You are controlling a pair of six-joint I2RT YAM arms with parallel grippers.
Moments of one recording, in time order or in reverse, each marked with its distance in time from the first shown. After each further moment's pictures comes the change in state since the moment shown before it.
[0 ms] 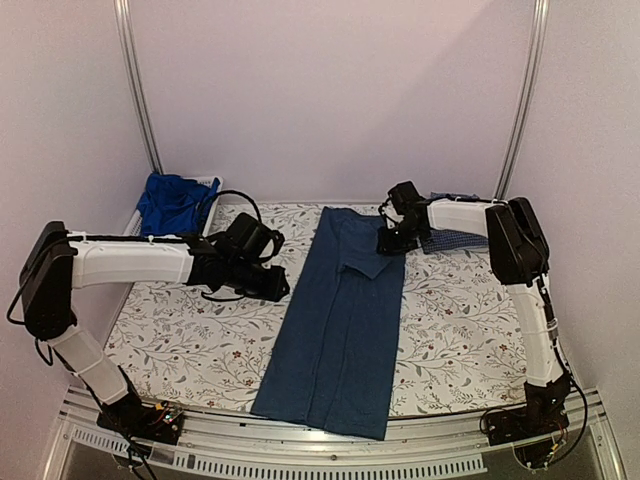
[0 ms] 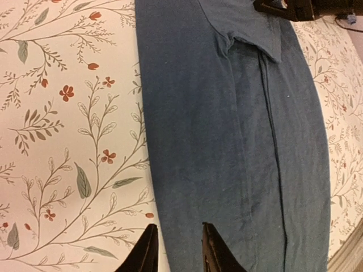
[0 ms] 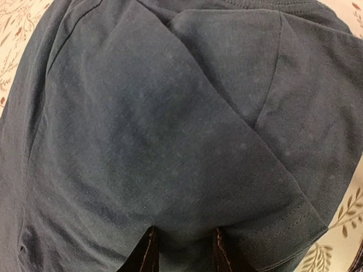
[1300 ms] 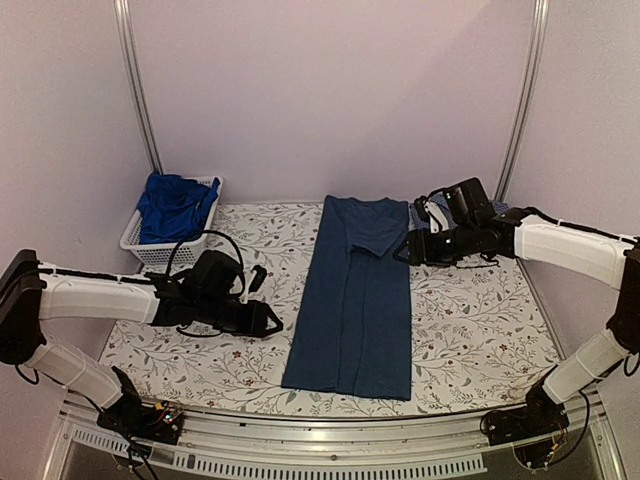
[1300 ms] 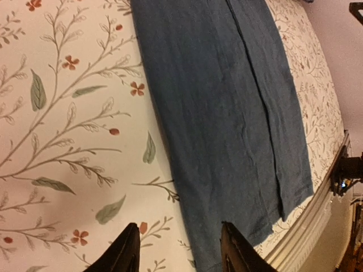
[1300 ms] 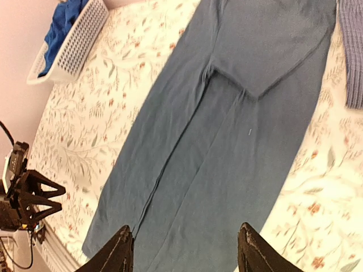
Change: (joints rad) left arm 0.041 -0.230 -0.369 0.224 0.256 -0.089; right arm 0.060 -0.844 -0.680 0.098 -0.170 0.175
